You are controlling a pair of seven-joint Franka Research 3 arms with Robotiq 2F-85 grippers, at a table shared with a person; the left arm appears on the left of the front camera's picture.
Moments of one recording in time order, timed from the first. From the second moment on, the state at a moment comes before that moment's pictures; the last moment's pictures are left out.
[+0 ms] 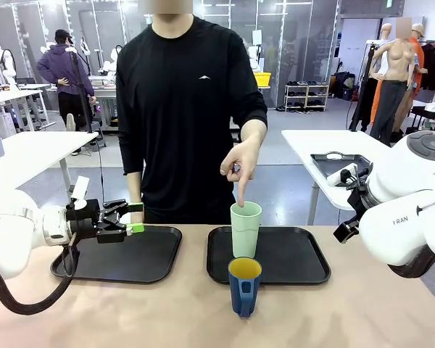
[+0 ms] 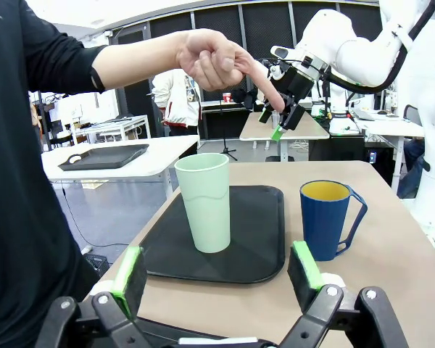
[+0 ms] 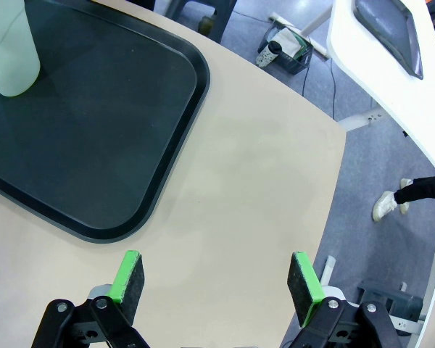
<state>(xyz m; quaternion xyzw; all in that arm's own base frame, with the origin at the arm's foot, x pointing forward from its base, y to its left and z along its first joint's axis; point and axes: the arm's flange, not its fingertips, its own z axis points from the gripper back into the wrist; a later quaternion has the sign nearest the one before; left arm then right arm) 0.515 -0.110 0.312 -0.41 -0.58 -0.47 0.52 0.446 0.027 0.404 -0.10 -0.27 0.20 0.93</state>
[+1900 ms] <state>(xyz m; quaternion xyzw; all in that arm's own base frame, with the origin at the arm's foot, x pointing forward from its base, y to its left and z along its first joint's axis) 0.484 -0.018 0.328 -0.17 -0.42 -0.64 0.62 0.431 0.045 0.426 -0.15 -0.23 0.33 0.90</state>
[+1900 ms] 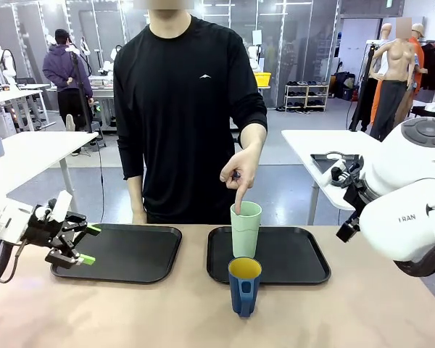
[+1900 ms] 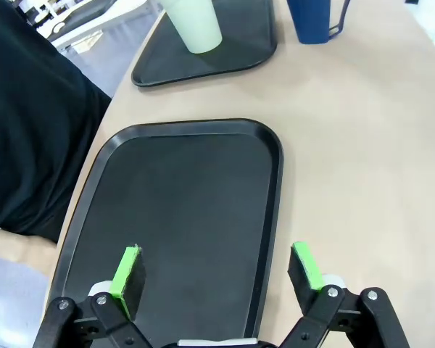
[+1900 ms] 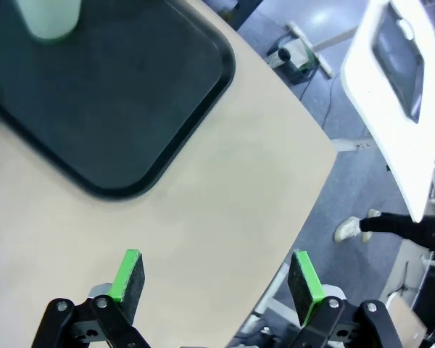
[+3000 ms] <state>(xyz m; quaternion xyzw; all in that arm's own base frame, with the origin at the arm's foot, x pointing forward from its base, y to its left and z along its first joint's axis) 0.484 -0.019 0.328 -0.18 -0.42 -0.64 0.62 0.414 0.012 0.439 -0.12 -0.16 0.65 0.74</state>
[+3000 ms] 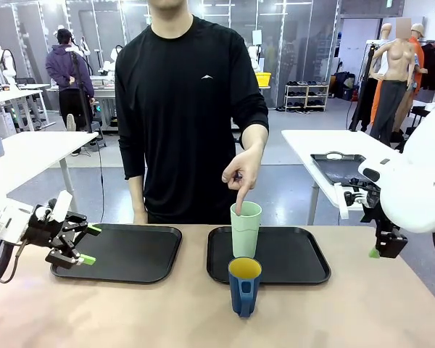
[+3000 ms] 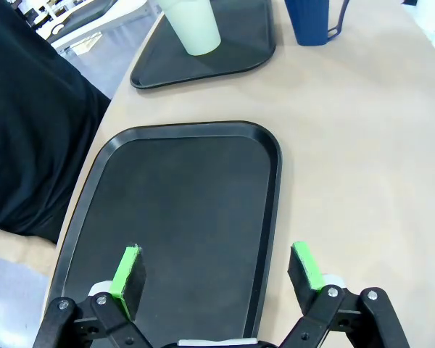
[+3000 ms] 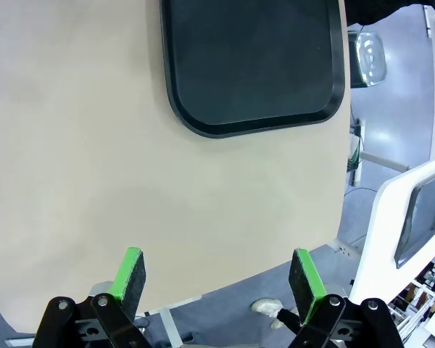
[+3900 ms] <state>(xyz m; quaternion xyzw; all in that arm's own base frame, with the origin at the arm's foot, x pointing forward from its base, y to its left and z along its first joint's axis) 0.484 -0.019 0.328 -0.18 -0.42 -0.64 0.62 0.411 0.038 0.385 0.05 -0.20 0.71 0.67</state>
